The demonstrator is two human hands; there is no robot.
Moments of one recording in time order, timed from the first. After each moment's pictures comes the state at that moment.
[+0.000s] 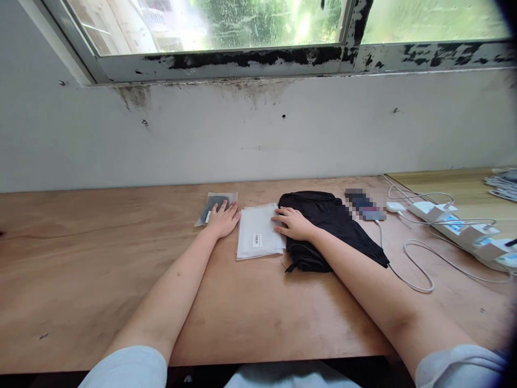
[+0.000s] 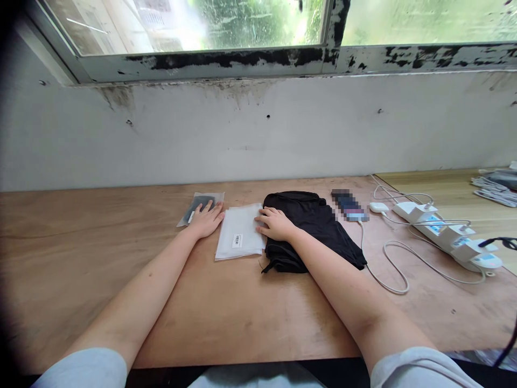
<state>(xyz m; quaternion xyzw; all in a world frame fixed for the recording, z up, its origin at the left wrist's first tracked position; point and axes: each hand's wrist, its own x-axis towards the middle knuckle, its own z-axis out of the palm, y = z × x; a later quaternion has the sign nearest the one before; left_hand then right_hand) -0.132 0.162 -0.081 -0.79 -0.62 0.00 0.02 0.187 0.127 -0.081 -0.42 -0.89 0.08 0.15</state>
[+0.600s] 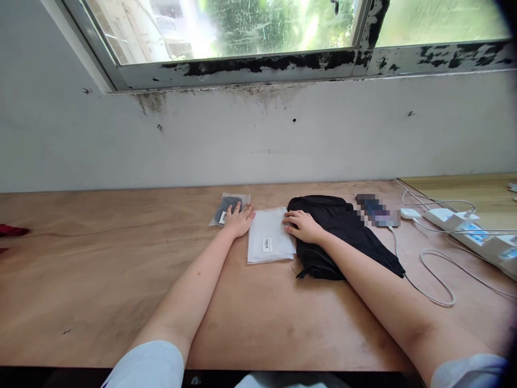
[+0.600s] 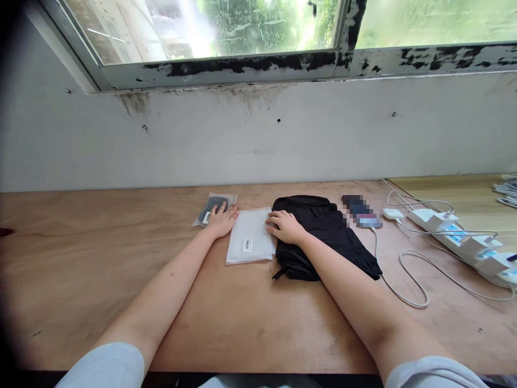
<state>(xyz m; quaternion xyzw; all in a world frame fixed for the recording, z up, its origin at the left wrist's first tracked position) -0.115 0.174 -0.090 -0.79 -0.62 -0.05 -0.01 0.184 0.132 -0.082 -0.44 -0.87 0.09 0.19</state>
